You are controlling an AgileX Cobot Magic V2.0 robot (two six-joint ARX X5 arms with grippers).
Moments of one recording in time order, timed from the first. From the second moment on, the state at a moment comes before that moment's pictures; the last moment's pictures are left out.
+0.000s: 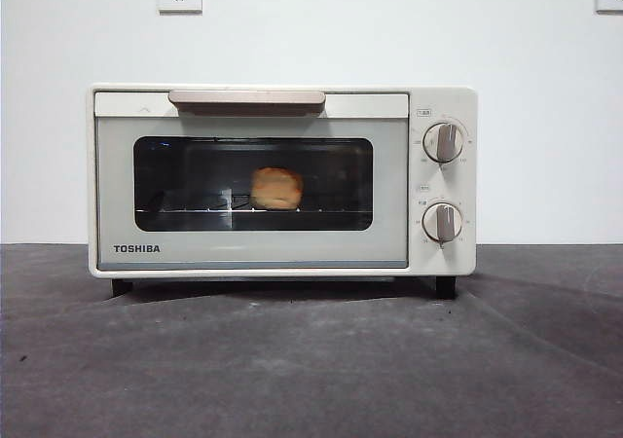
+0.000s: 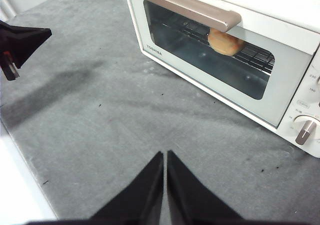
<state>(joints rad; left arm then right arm) -0.01 0.01 0.04 -0.19 0.04 0.12 0.79 0.77 0.80 -0.52 -0.10 0.13</state>
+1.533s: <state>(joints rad) -0.01 0.01 0.04 -0.19 0.04 0.10 0.08 0.42 0.51 -0.19 -0.13 0.08</state>
